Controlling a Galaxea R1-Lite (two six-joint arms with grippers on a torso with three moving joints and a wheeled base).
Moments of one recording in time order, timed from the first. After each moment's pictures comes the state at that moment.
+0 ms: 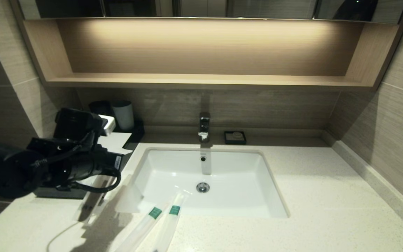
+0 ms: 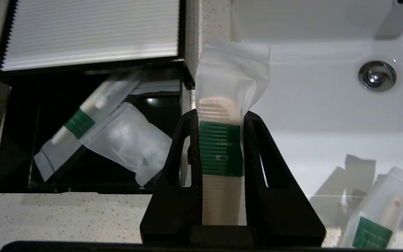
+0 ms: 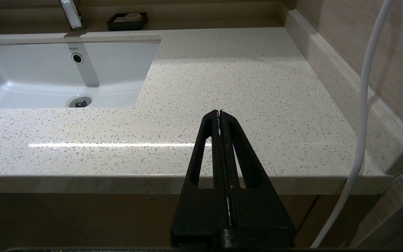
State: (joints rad) left arm -0.26 1.67 -0.88 -0.18 0.24 0.02; right arm 0.00 0.00 0.00 -0.01 -0.01 0.03
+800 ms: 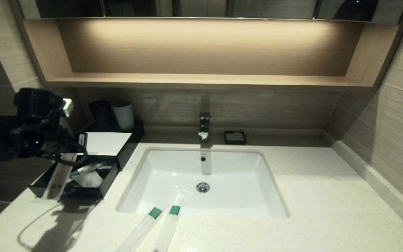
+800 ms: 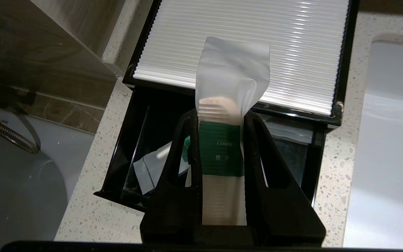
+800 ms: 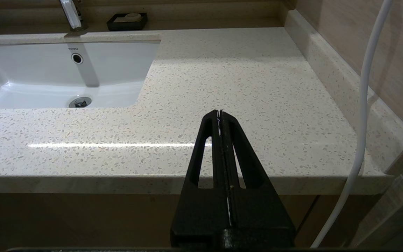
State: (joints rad) left arm 0.04 1.76 -1.07 -0.12 0.23 0.05; right arm 0.00 0.00 0.00 -0.01 -0.01 0.03
